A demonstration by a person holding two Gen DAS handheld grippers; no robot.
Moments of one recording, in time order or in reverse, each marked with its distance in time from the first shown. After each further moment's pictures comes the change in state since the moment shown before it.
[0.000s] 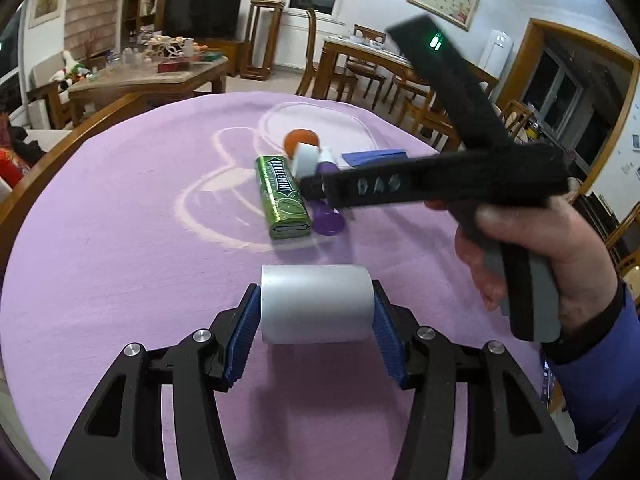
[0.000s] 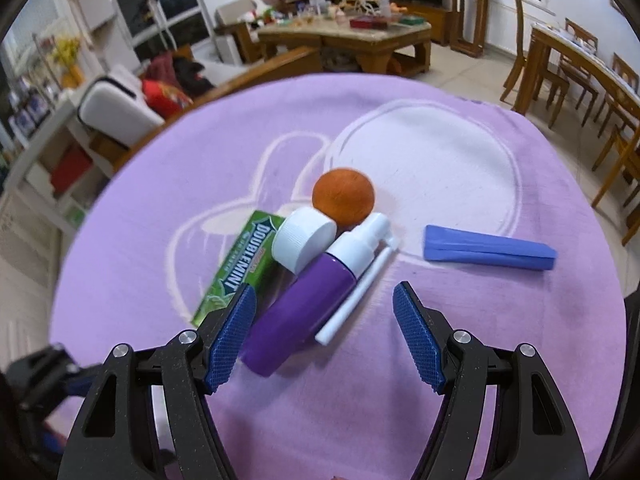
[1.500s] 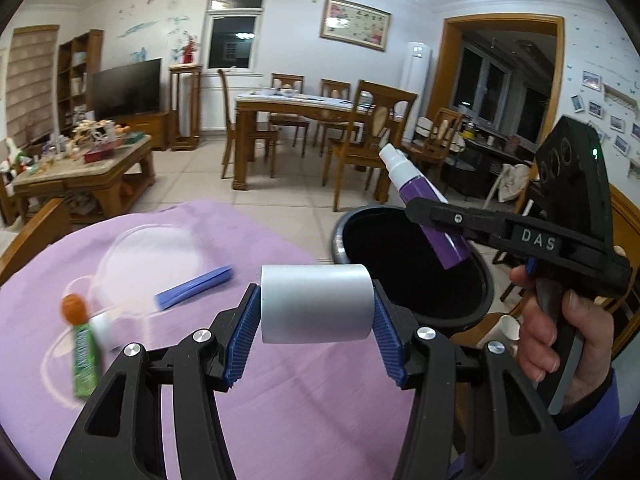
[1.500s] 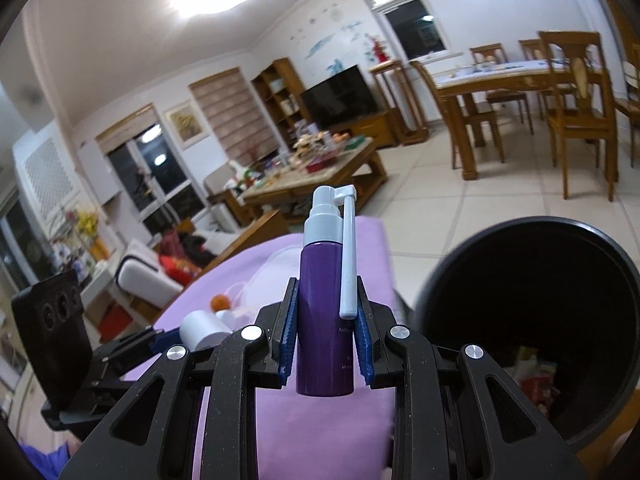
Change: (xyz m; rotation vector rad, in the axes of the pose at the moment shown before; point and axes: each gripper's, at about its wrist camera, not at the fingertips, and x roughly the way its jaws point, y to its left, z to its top) left arm 0.038 -0.181 0.080 0.233 -0.188 -0.156; right arm -0.246 -0.235 -0.156 0.348 -0.567 0.125
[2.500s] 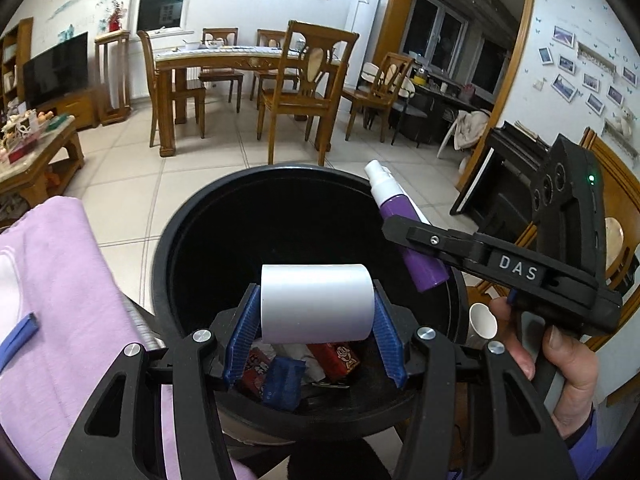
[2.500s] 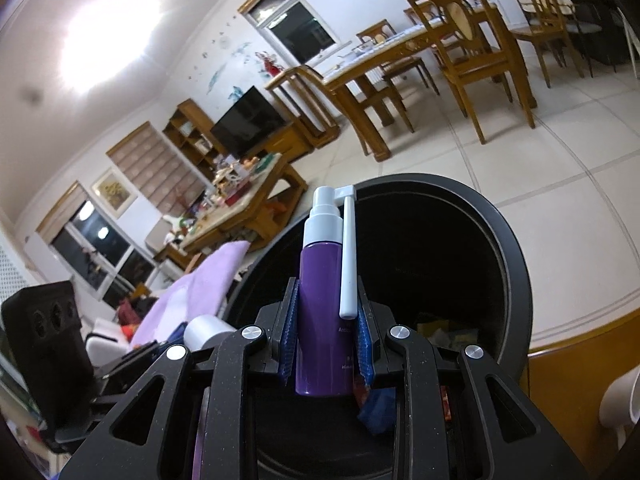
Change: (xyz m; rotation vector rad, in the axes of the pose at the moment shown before) left arm 0.157 -0.107 0.015 0.093 0.192 -0.173; right arm -0.045 -0.188 -0.043 0.315 -0.053 -0.185
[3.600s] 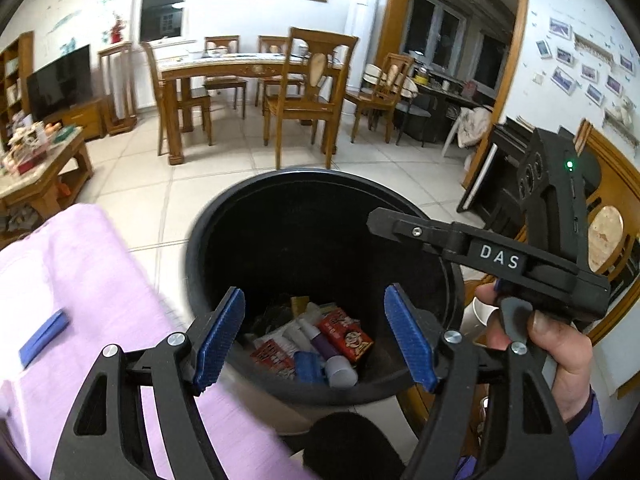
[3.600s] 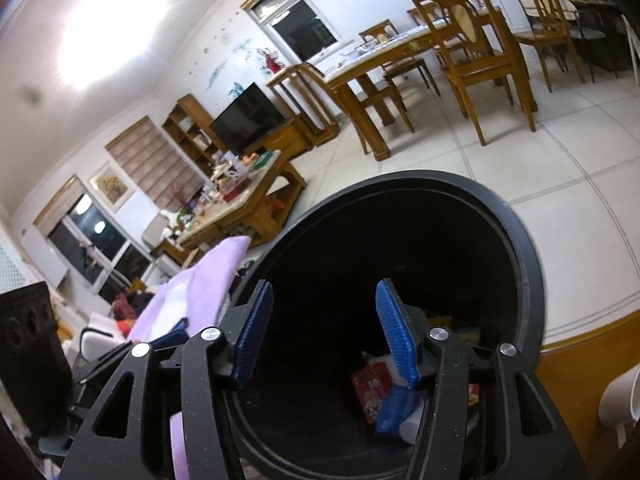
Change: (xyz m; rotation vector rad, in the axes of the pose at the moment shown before) left arm -0.042 0.001 -0.008 0.016 -0.019 0.047; right arm 0.015 0.025 -0.015 -0.029 0.006 -0.007
